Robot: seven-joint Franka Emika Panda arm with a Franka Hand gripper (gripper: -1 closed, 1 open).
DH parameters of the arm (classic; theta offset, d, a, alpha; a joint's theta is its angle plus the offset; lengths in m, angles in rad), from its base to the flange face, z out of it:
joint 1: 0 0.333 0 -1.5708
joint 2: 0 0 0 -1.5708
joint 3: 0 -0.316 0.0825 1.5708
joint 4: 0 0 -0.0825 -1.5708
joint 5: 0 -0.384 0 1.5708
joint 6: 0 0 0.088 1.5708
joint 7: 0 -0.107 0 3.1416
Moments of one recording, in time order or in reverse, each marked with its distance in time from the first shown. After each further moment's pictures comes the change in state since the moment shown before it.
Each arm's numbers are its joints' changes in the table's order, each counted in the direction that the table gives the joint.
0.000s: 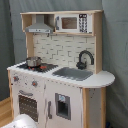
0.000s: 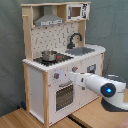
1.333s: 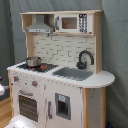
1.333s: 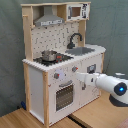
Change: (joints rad) arm 0.187 0.018 -0.028 0.380 0.071 -0.378 0.001
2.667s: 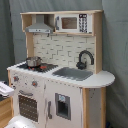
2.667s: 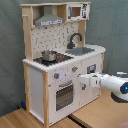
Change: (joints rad) arm 0.040 0.017 -0.035 0.238 0.052 -0.405 0.083
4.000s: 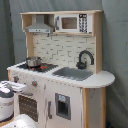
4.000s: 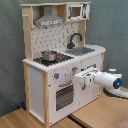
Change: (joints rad) arm -0.211 0.000 -0.033 0.046 0.000 -0.346 0.149
